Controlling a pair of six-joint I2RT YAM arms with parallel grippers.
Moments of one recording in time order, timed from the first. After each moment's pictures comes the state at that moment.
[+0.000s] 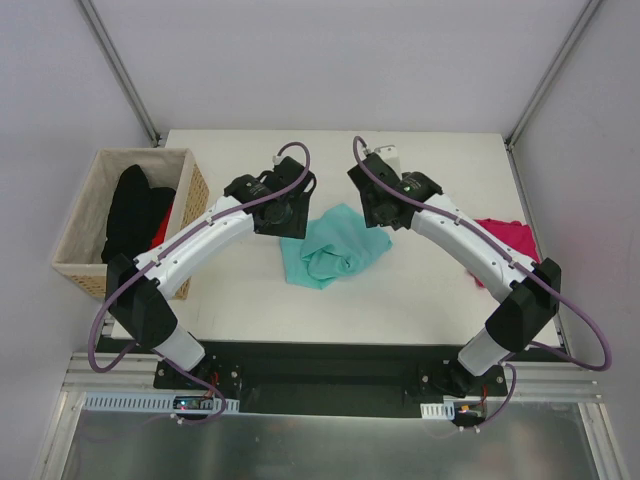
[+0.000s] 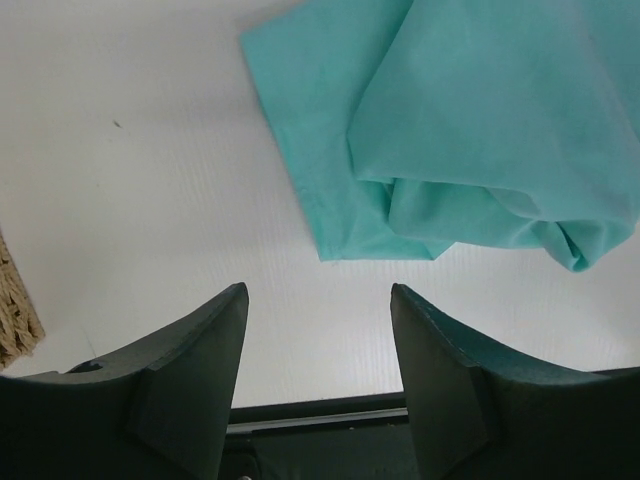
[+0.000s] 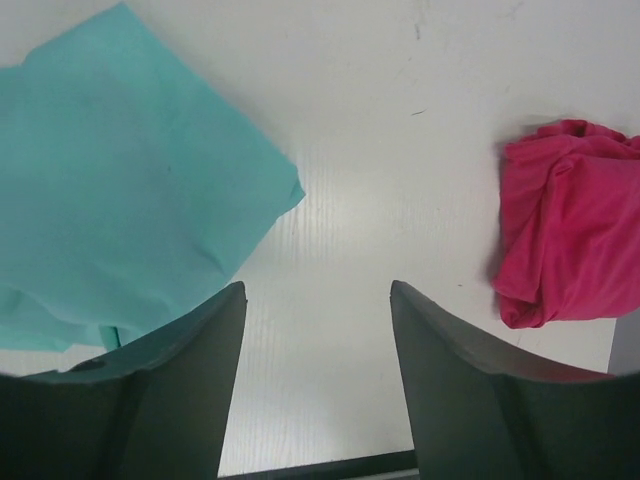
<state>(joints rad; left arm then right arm) -0.70 1.56 1.50 -1.02 -0.25 -0.50 0.73 1.60 1.59 -1.04 0.61 0.41</state>
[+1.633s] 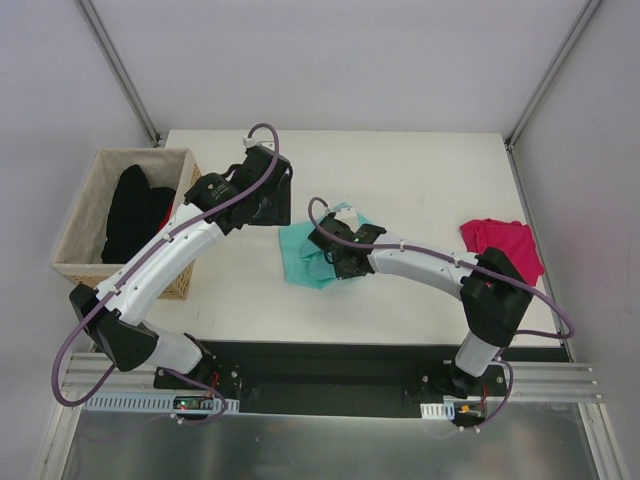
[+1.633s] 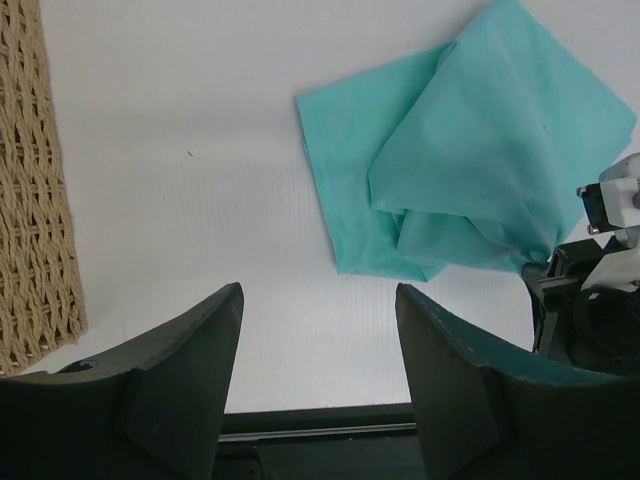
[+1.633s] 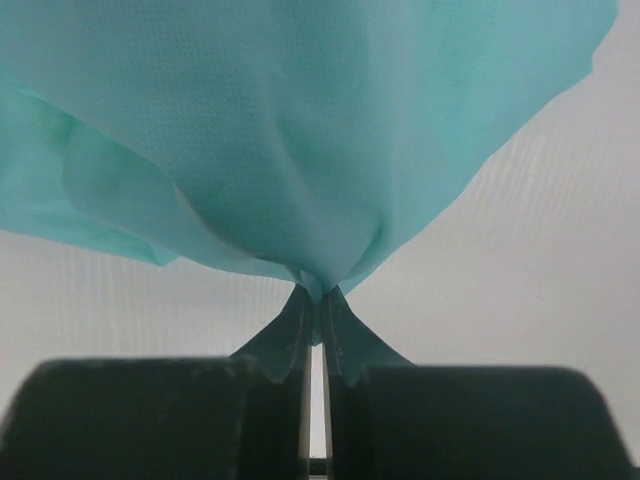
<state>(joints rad) -0.68 1.40 1.55 -1.08 -0.34 -0.51 0.98 1.71 1.25 -0.77 0.43 0.67</state>
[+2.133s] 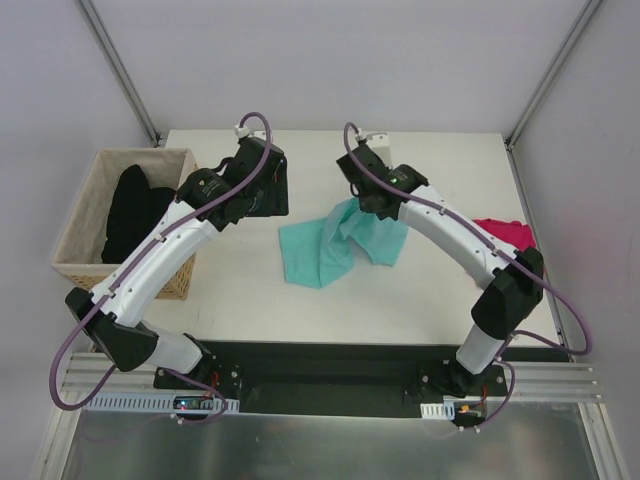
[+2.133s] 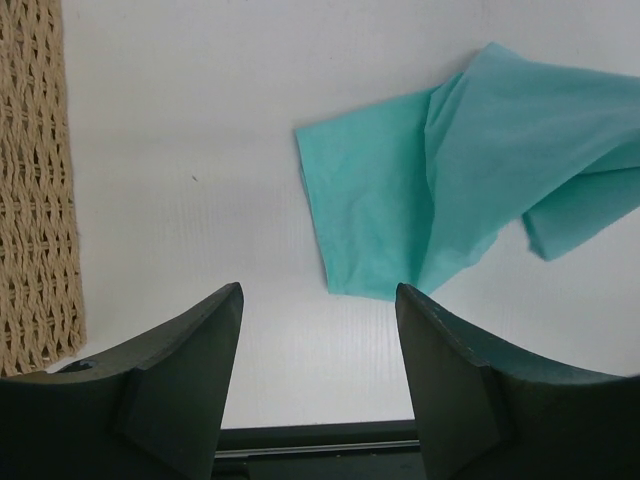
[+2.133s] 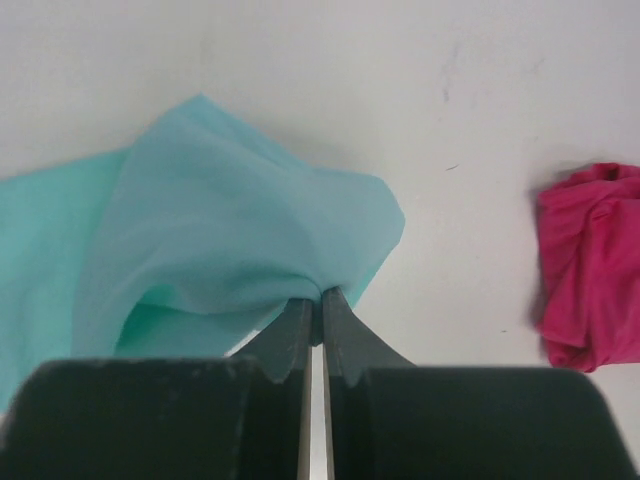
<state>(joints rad) -0.67 1.40 1.62 -1.08 -0.37 -0.51 0.78 1.71 1.64 -0.94 0.64 0.47</state>
